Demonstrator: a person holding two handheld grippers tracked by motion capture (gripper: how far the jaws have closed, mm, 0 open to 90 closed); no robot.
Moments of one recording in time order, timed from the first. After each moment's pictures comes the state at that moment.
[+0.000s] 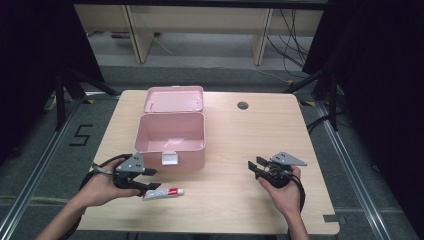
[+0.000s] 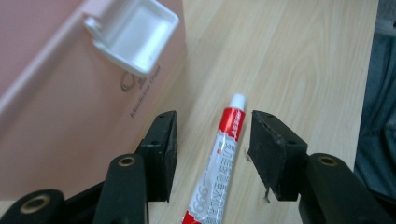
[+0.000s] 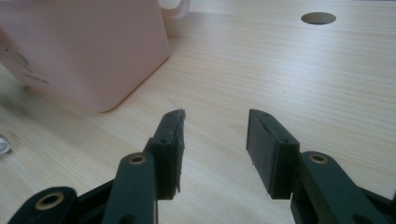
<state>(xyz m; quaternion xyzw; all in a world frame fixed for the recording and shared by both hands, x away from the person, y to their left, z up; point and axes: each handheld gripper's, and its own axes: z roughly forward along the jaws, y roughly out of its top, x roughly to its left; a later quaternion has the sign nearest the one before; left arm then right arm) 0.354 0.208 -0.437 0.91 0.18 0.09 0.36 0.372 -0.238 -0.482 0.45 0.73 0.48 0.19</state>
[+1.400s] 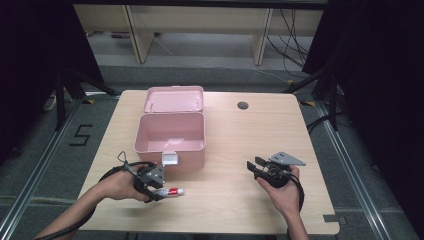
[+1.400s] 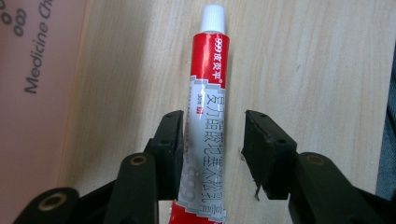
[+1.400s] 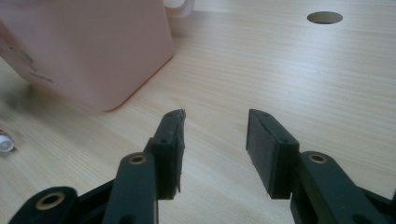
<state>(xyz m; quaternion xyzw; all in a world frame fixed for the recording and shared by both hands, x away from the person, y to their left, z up) 0.373 0.175 -0.473 0.98 0.09 0.02 0.20 0.372 -0.236 -0.482 0.44 0.73 0.48 0.19</state>
